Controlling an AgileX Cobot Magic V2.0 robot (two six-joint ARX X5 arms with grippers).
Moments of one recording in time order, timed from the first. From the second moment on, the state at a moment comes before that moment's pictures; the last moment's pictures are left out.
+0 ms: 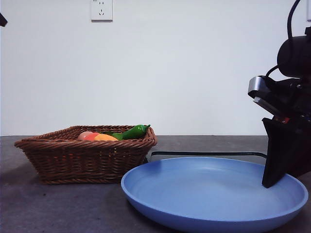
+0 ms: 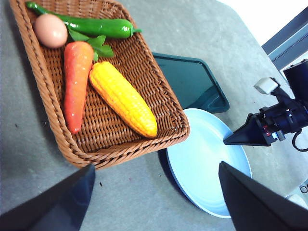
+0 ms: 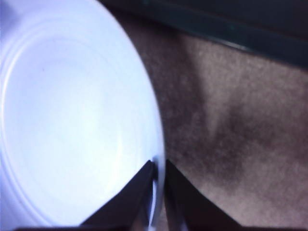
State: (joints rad) left arm -0.03 0.53 0.57 -0.60 0.65 -0.23; right arm 0.25 1.49 0.74 -0.50 -0.50 0.06
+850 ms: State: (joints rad) left arm -0.35 1.18 0.90 -0.49 0.34 -0.28; right arm 0.05 0.94 0.77 -0.73 -0.40 0.08
